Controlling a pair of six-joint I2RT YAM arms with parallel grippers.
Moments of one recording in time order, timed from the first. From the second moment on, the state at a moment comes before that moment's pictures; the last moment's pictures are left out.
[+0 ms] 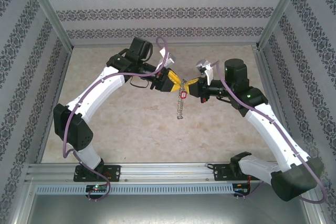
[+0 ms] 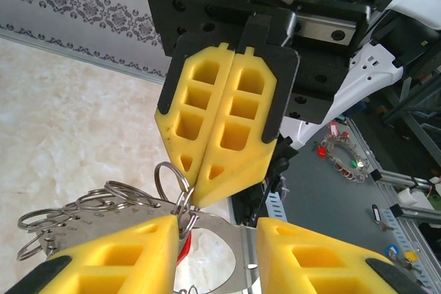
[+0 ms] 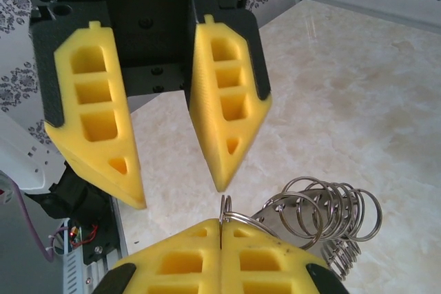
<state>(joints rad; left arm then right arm) -0.50 1.71 1.68 -0.78 1.18 0.31 0.36 1.10 1.08 -0.46 -0.82 0.04</state>
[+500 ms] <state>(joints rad) -0.53 1.76 1.74 -0.83 1.19 0.35 0.36 1.10 1.08 -0.47 -0.83 0.03</state>
